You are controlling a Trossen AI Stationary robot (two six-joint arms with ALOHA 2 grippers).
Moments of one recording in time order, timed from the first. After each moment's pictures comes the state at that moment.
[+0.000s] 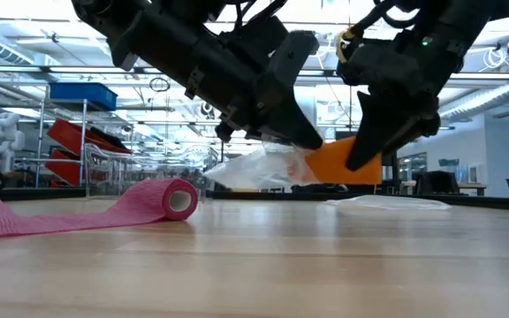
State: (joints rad) left arm -0.27 1.94 1.05 0.37 -0.46 -0.36; right arm 0.32 1.61 0.91 -0.41 0.40 0.91
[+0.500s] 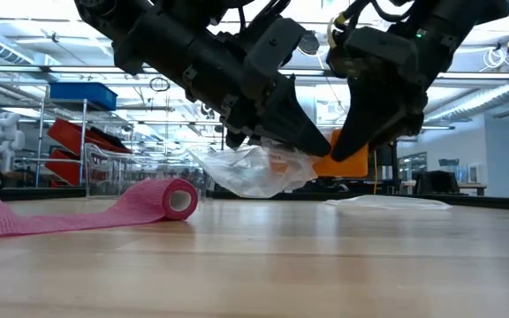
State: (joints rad) left arm -0.25 1.94 1.05 0.35 -0.26 -0.33; right arm 0.32 1.61 0.91 -0.31 0.34 0.79
